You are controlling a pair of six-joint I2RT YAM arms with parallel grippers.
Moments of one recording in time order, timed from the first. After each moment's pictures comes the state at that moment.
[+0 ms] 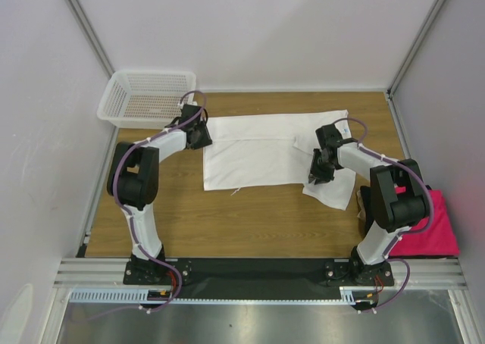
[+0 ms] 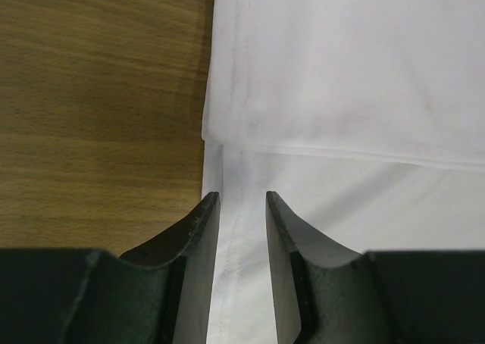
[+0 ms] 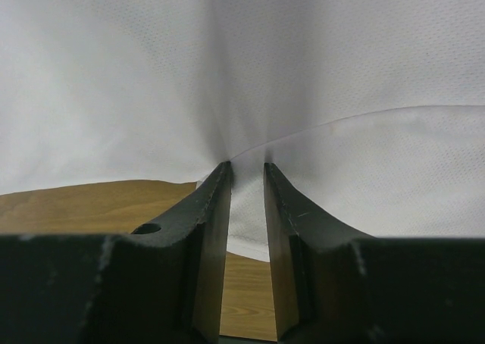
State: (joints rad) left arm -0.24 1.95 1.30 -0.22 -0.07 -0.49; right arm 0.26 1.71 1.04 -0.55 -0.03 0.51
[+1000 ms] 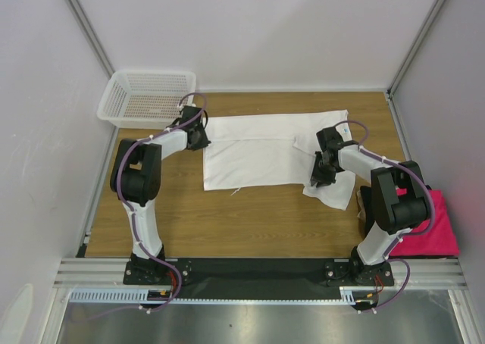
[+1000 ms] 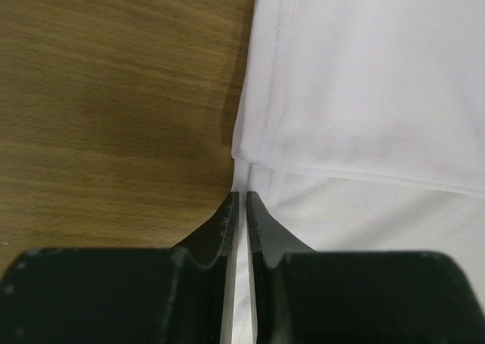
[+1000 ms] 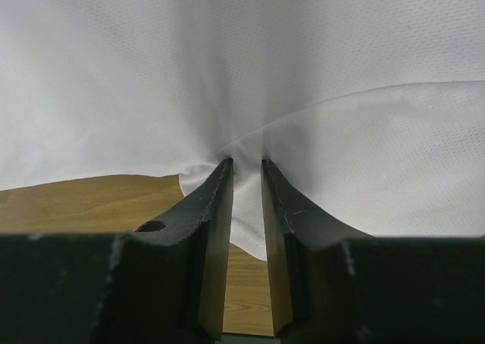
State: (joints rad) left arm -0.23 2.01 1.31 -0.20 -0.11 -0.49; right arm 0.25 1.70 1.01 -0.55 0.00 0.52
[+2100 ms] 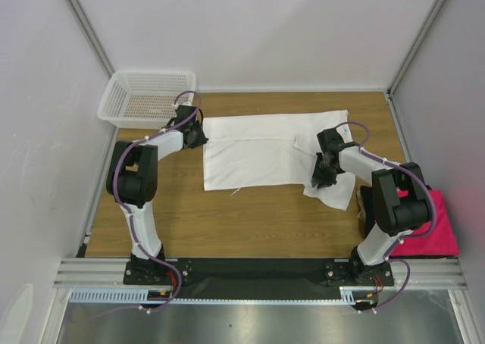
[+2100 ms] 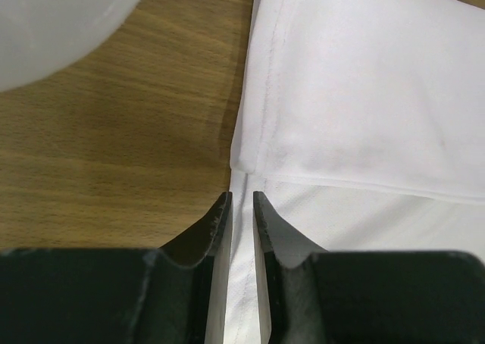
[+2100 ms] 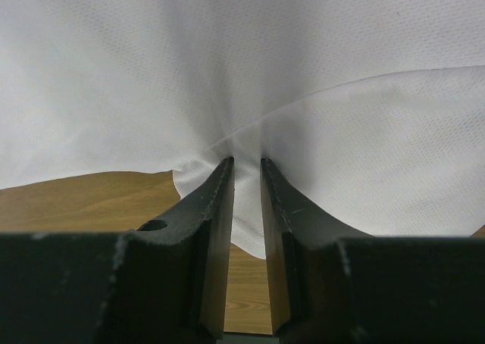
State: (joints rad) left arm -0.20 1.98 1.28 -0.15 -0.07 -0.51; right arm 0.25 1.68 0.99 -0.55 0.01 0.53
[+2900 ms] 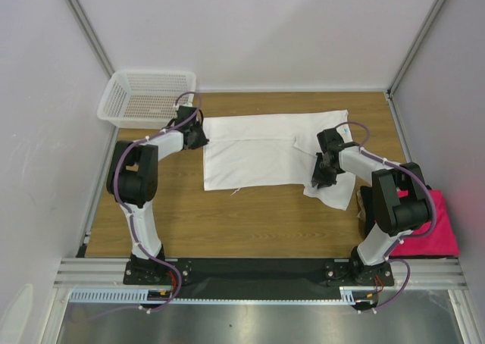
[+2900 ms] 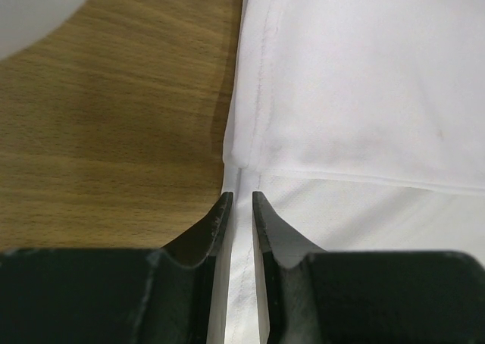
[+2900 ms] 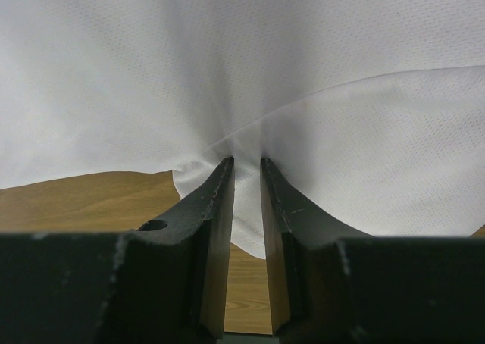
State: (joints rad) left arm -0.21 1.98 1.28 -0.14 -0.04 -0.51; right arm 0.25 1.68 0.99 -0.55 0.01 0.53
